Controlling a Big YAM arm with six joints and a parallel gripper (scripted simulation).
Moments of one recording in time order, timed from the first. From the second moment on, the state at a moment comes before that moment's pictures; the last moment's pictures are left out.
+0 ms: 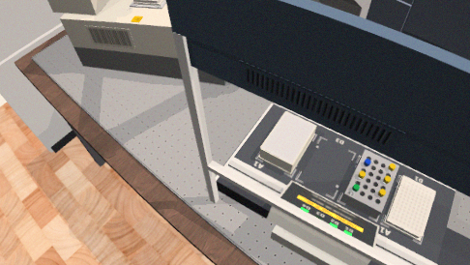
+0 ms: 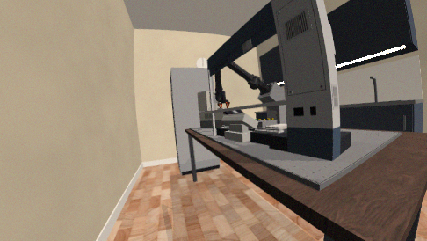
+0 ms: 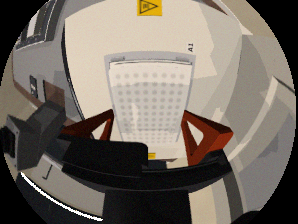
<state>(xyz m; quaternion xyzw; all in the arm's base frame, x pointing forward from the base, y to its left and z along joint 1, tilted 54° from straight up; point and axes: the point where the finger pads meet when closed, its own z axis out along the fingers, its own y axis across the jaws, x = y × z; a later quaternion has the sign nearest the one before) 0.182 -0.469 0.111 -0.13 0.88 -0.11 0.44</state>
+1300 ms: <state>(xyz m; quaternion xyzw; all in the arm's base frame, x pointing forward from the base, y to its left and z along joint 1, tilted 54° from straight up) 0.180 -0.472 0.116 -0.13 0.88 -0.12 0.44</state>
